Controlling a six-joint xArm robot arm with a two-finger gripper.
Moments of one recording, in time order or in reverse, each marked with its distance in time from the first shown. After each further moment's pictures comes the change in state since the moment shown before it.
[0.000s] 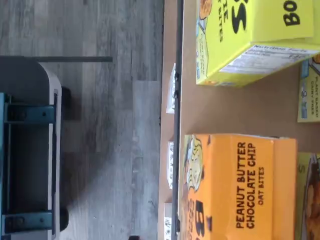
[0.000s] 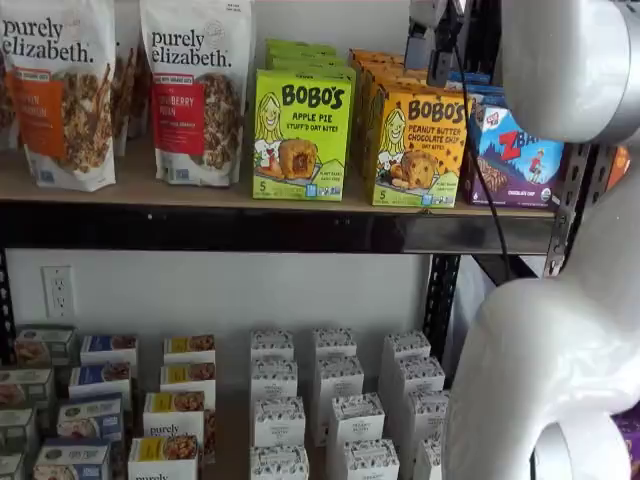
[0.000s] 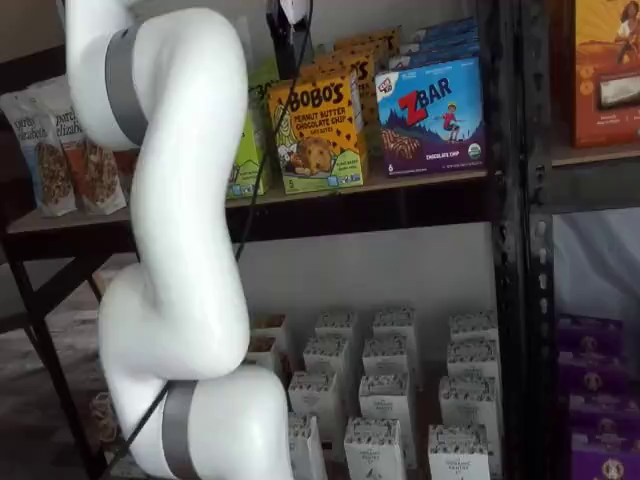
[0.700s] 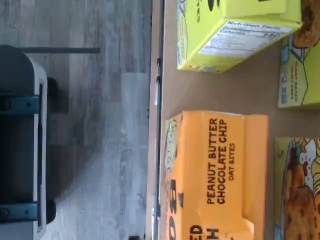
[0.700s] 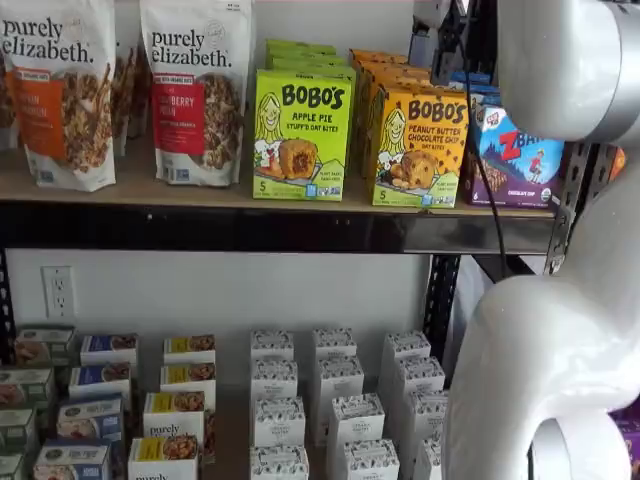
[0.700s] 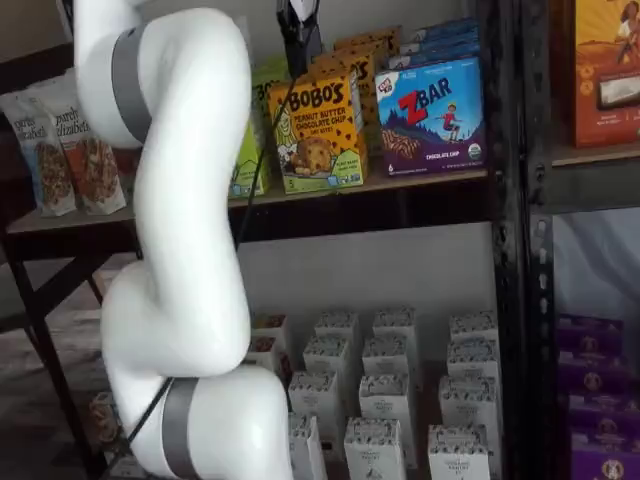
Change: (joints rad) arm -0.020 0.027 -0.029 -0.015 -0.026 -0.025
